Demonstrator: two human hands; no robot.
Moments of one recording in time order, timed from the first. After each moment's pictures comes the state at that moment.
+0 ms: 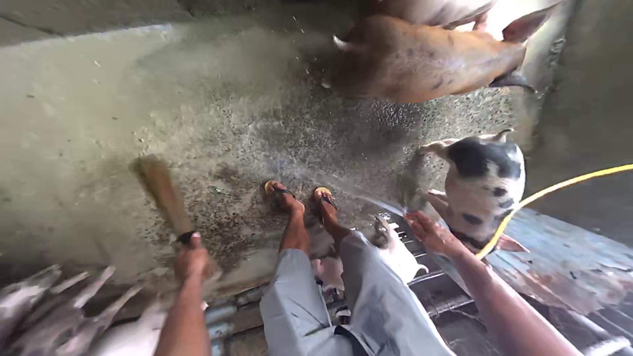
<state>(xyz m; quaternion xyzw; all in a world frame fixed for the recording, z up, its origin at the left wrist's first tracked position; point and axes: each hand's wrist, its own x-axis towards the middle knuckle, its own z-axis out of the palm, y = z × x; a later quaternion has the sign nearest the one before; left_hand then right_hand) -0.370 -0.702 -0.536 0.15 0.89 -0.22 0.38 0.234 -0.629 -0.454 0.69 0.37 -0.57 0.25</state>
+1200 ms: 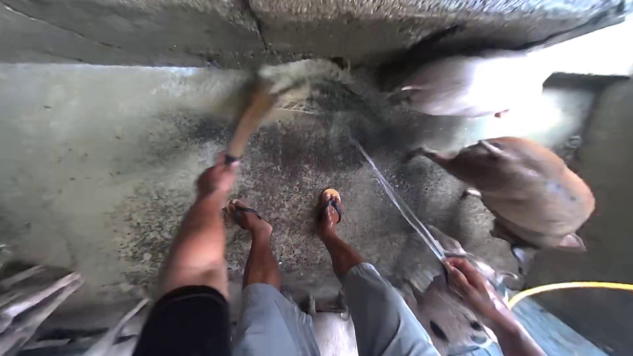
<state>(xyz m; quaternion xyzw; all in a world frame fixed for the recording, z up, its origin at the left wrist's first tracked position) -0.269 -0.402 -0.689 0.35 0.82 -0.19 0.41 0.352 -0.505 -0.494 0.76 0.33 -0.56 0.05</state>
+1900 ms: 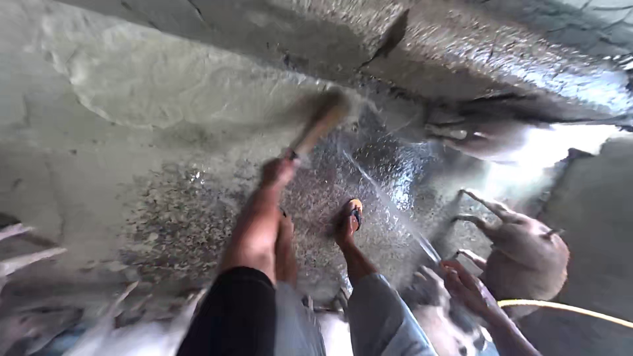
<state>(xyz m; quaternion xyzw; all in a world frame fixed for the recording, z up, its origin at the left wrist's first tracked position) -0.323 -0.397 -0.690 0.35 0.74 -0.13 0.56 0.173 -0.454 -0.464 0.73 0.42 -0.49 0.21</state>
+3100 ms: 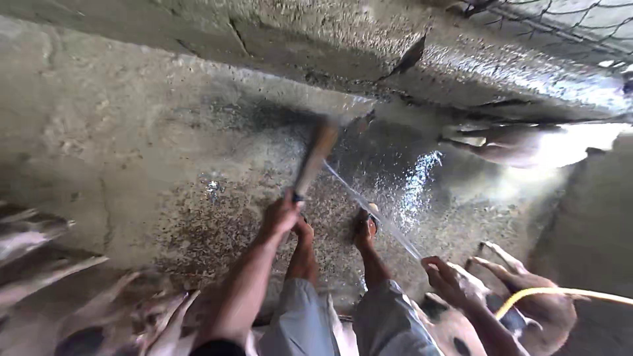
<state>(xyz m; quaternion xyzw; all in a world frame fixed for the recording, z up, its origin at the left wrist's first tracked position) -0.369 -0.491 -0.610 0.38 0.71 -0.12 0.59 0.074 -0.471 -0.465 0.68 0.44 -0.52 0.26</state>
